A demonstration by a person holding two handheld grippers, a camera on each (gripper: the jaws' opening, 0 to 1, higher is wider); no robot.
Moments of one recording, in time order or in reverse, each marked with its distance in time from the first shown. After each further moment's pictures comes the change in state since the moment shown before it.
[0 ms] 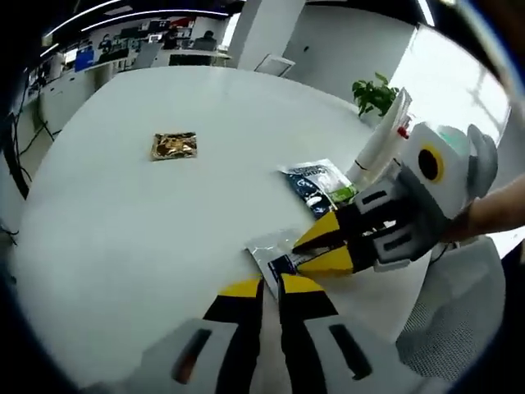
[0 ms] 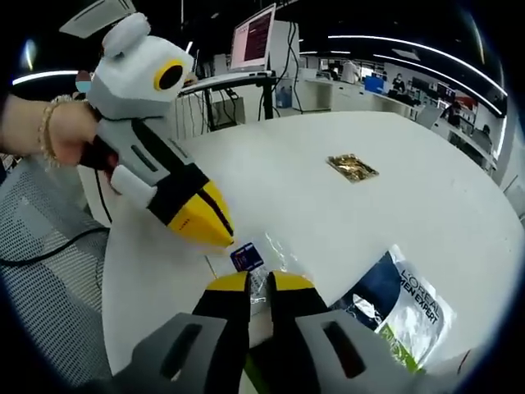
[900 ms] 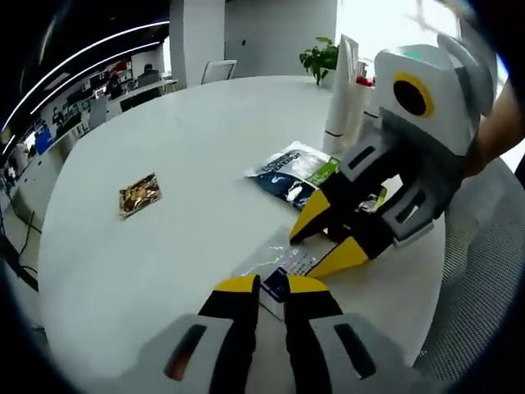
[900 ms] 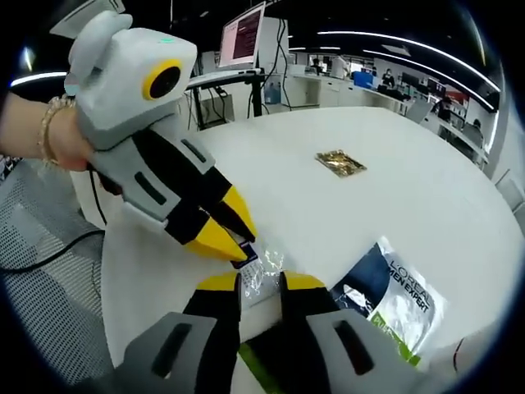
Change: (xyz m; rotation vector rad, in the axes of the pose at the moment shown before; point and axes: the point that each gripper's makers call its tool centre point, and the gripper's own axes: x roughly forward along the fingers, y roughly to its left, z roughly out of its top) left arm 0.026 -0.008 0.002 0.316 0.041 -0.007; right arm -0.013 -0.005 -0.005 0.028 0.029 -0.055
